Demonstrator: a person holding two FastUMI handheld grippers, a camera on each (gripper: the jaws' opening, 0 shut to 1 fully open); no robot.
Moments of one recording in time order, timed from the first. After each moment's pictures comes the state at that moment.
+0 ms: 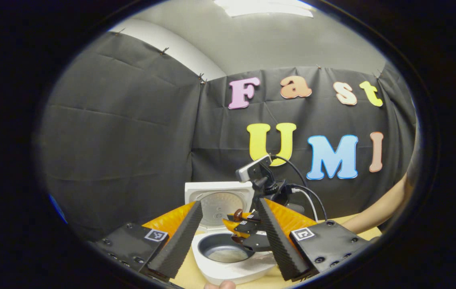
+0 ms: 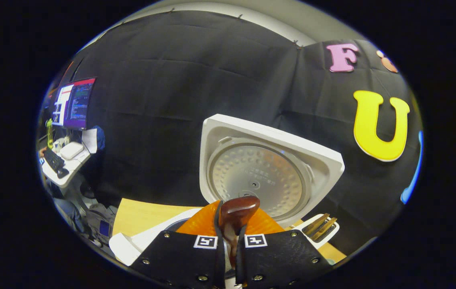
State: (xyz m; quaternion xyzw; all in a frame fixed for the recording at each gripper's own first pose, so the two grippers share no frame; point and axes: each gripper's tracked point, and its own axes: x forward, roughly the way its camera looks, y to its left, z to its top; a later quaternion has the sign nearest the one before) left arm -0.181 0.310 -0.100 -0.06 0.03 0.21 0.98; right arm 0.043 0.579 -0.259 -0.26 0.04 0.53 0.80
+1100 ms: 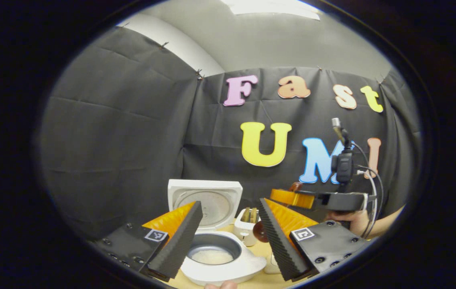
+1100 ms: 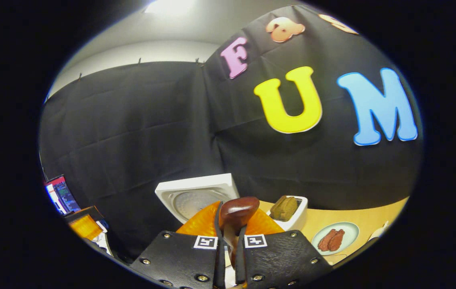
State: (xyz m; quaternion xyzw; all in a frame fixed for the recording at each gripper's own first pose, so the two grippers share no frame) left arm -0.141 0.278 -0.104 -0.08 0.03 0.18 0.98; right arm 0.084 0.405 -0.123 0.06 0.11 0.36 0.92
